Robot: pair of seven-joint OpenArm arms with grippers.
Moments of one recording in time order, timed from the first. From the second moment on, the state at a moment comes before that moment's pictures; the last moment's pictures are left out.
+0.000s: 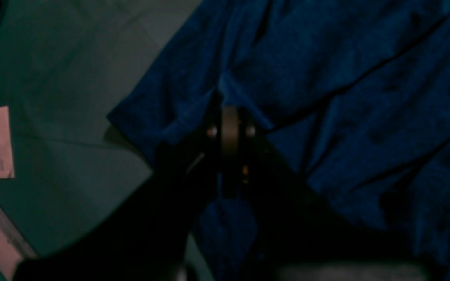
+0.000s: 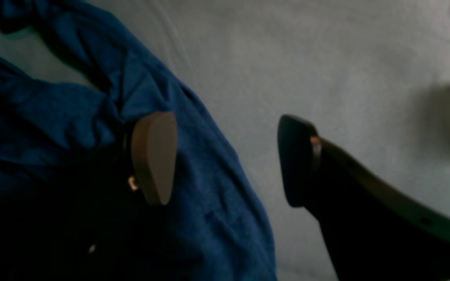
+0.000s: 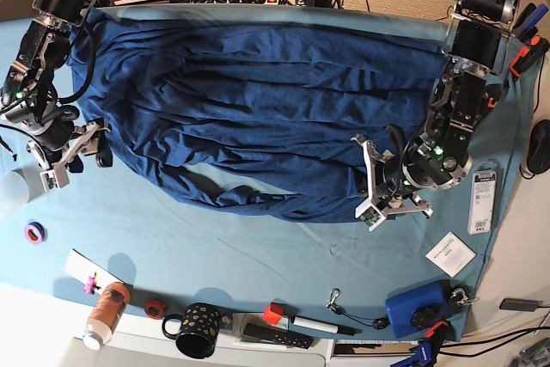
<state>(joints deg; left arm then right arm) -16.1 -19.6 17.9 88.8 -16.7 -27.1 49.9 2.7 25.3 29.1 87.9 28.0 39.9 -54.7</state>
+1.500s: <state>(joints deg) -16.4 -19.6 17.9 88.8 -16.6 -27.1 49.9 6.2 25.1 29.2 74.5 31.1 39.8 -51.8</state>
